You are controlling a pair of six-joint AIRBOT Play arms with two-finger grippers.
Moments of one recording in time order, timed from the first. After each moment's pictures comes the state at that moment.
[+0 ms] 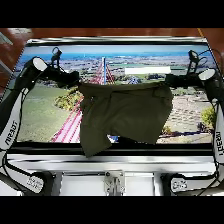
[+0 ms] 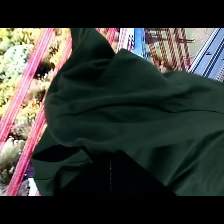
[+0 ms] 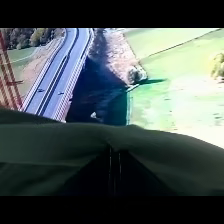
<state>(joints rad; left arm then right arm) -0.11 -1.76 1.67 1.05 -1.08 -1.61 -0.17 -1.58 1.38 -0.96 0.85 1.19</state>
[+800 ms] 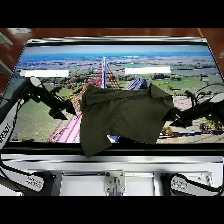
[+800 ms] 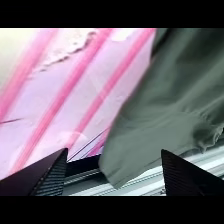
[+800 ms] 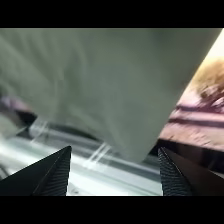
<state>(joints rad) 0.01 -1.70 1.28 1.02 -1.48 -1.53 -0.39 -1.37 0.95 -1.00 1.43 1.22</state>
